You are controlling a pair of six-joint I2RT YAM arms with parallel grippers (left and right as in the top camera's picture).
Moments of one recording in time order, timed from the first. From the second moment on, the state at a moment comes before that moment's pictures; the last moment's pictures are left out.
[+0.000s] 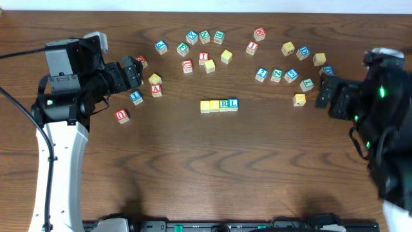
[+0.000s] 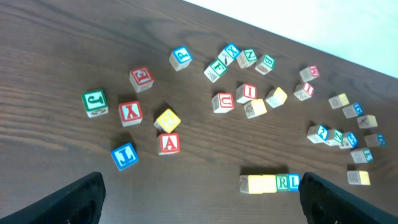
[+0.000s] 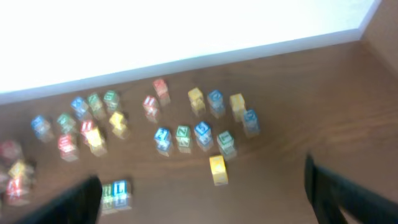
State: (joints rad) left arm 0.11 1.34 1.28 -0.72 0.35 -0.23; right arm 0.12 1.00 1.37 -0.88 0.15 0.20
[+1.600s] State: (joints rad) left arm 0.11 1.34 1.28 -0.72 0.35 -0.23; right arm 0.01 0.02 0.01 -0.06 -0.10 0.09
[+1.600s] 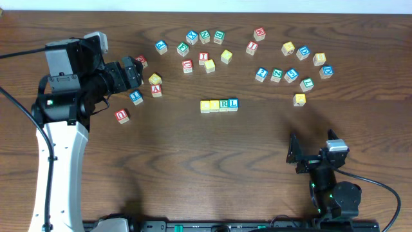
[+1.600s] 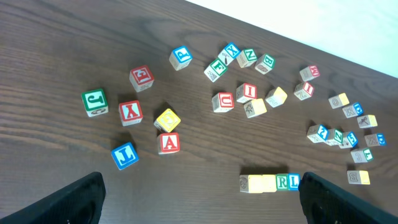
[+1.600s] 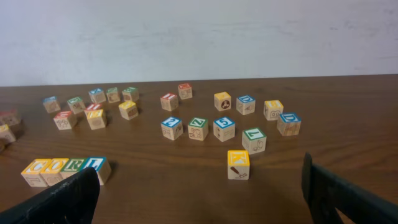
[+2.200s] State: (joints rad) left arm 0.11 1.20 1.11 -0.60 0.22 -0.16; right arm 0.01 0.02 0.01 -0.06 -0.10 0.09
